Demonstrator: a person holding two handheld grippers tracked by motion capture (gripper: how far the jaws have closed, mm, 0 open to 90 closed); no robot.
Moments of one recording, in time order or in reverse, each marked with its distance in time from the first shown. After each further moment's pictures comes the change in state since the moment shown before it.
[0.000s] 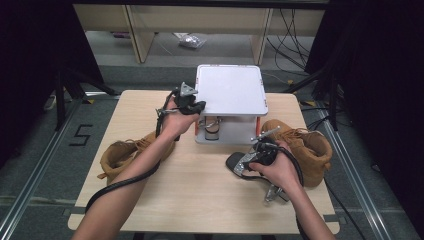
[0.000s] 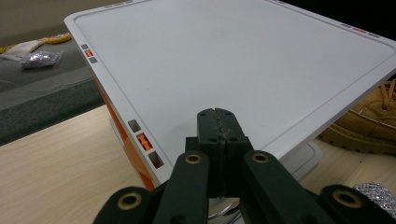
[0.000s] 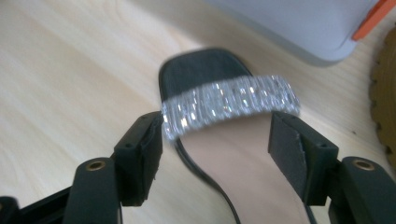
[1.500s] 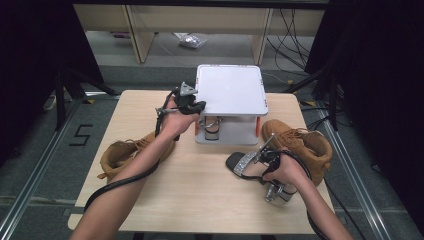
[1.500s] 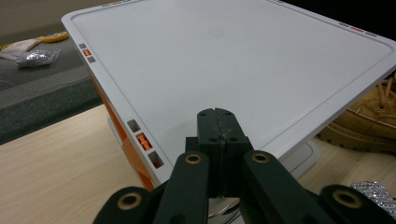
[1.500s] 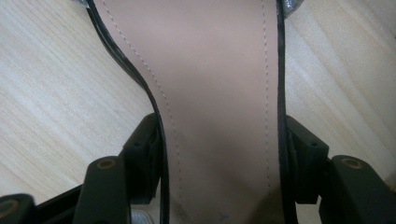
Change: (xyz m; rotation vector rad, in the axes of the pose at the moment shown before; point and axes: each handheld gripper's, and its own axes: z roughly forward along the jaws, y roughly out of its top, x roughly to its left) left arm 0.001 0.001 0.000 0.005 -0.009 -0.001; right arm -0.038 -0.023 0.039 0.387 -0.004 -0.153
